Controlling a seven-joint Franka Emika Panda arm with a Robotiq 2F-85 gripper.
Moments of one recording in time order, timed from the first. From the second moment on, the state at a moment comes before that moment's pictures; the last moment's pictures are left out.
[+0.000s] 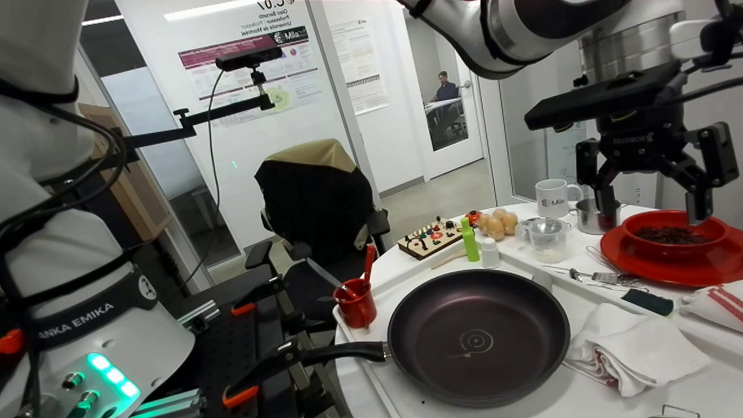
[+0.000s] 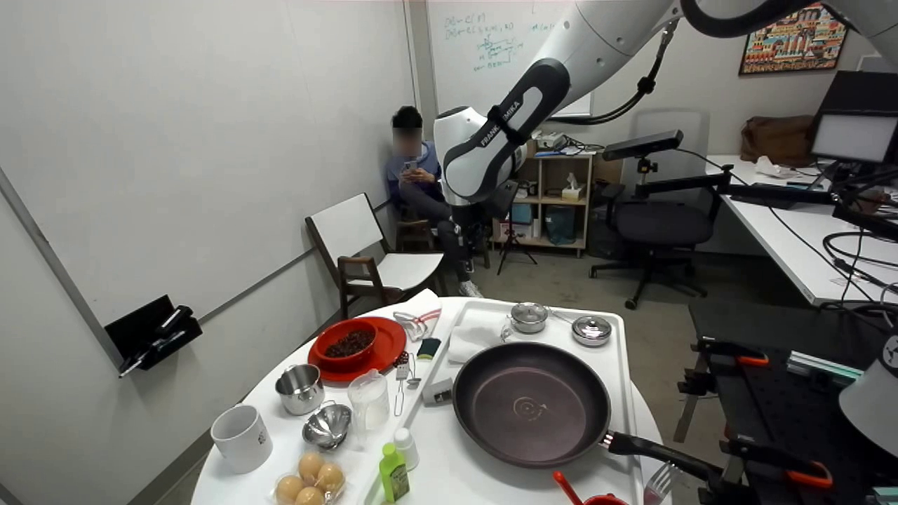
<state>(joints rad) -0.24 0.76 -0.13 -1.57 -0.11 2.35 -0.26</state>
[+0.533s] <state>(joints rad) -0.24 0.78 -0.13 -1.56 -0.11 2.32 -0.27</state>
